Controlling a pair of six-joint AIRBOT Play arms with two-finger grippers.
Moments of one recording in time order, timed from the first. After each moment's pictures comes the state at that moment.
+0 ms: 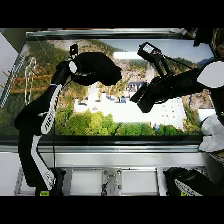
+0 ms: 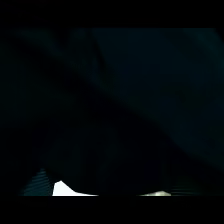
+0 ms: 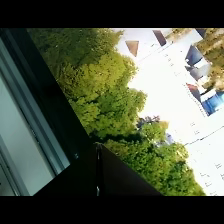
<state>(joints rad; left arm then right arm) -0.22 -2.03 1.90 1.31 -0.74 -1.80 0.35 -1.11 1.46 -1.00 1.39 1.04</state>
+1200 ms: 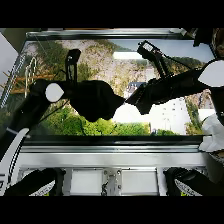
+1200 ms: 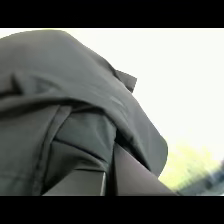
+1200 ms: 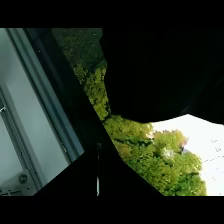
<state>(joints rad) -0.48 -1.13 1.16 1.31 -0.86 -1.71 0.35 -1.11 1.46 -0.89 1.41 1.04</state>
